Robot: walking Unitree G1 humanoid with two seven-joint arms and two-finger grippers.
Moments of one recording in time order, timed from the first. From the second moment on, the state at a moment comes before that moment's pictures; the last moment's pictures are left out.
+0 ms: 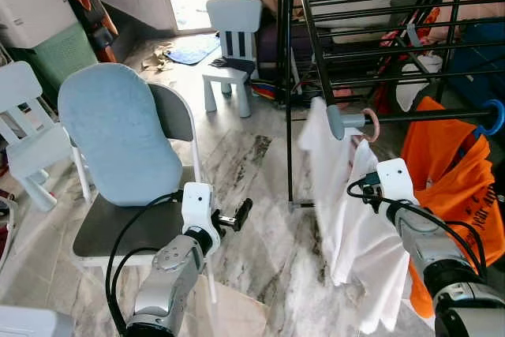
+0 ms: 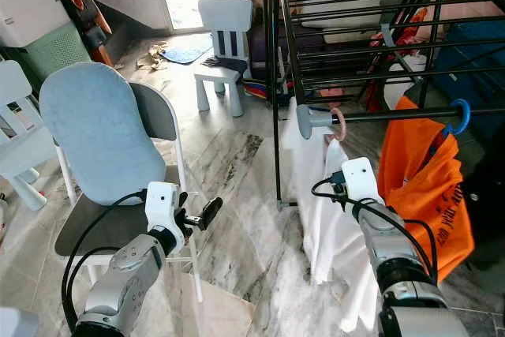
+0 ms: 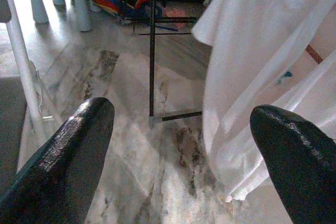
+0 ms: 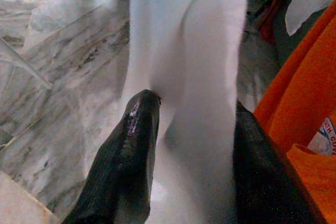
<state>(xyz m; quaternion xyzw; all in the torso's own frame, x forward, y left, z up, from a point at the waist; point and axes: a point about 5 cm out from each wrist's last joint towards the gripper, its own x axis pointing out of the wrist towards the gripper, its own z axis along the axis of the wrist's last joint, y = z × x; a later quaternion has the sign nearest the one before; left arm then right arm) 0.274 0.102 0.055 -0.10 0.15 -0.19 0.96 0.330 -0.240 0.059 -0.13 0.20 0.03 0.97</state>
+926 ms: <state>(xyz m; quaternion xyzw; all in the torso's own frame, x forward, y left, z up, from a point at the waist) 0.302 0.105 0.089 -0.10 0.09 -0.17 0.98 0.335 -0.238 0.083 -0.12 0.12 0.00 0.99</state>
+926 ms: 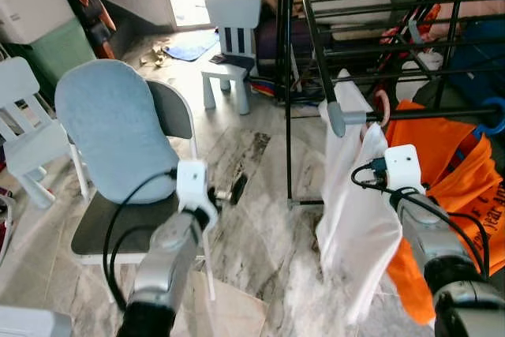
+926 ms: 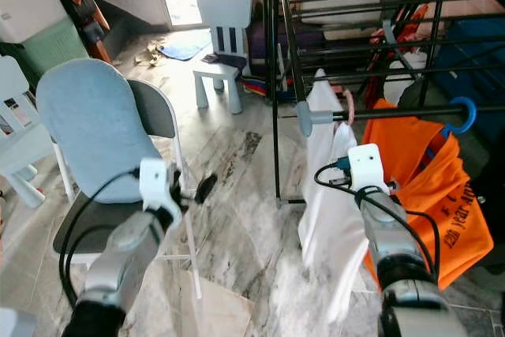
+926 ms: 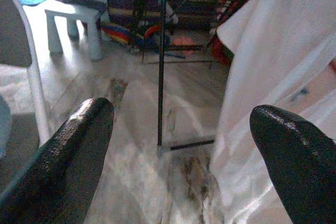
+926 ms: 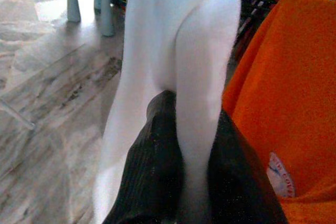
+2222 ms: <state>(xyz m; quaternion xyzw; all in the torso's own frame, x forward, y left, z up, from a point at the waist) 0.292 0.126 0.100 -0.06 0.06 -0.10 0.99 0.275 -0.187 0.070 -0.09 0.12 0.09 0.98</state>
